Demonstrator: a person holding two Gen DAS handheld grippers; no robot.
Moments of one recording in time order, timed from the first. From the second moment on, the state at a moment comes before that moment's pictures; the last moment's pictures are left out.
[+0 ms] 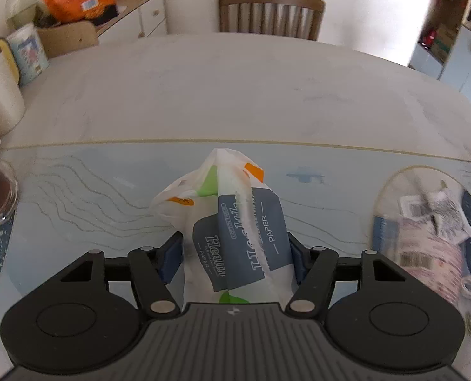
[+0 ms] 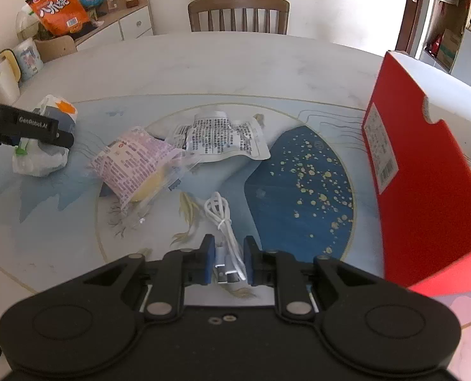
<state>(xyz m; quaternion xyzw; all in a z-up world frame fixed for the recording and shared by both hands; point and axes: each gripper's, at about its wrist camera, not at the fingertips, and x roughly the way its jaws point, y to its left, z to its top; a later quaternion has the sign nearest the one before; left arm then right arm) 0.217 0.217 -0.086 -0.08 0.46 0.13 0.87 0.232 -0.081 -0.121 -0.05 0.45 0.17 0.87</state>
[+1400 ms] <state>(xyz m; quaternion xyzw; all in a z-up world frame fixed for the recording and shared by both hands) 0.175 0.039 0.016 -0.01 0.44 -0.07 0.89 0.187 -0.193 -0.016 0.03 0.37 0.14 0.92</state>
